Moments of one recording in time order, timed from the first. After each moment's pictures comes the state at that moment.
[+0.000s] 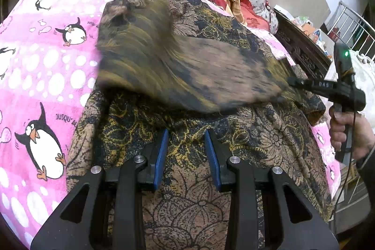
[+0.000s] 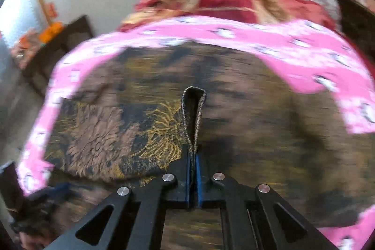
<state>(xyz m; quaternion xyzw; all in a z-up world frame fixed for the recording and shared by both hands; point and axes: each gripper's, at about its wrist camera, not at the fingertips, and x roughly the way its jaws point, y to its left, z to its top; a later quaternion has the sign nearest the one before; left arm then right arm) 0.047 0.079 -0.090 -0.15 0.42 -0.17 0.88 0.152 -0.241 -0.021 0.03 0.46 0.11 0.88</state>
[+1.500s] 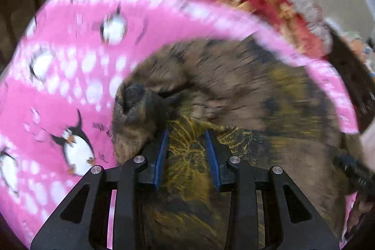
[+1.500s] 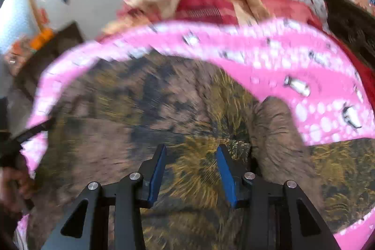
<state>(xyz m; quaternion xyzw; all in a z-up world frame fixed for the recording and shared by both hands) 0.208 0.088 -0.081 -0.13 0.44 -0.01 0.89 0.174 -0.283 -0.032 0.02 0.46 0.08 0.88</state>
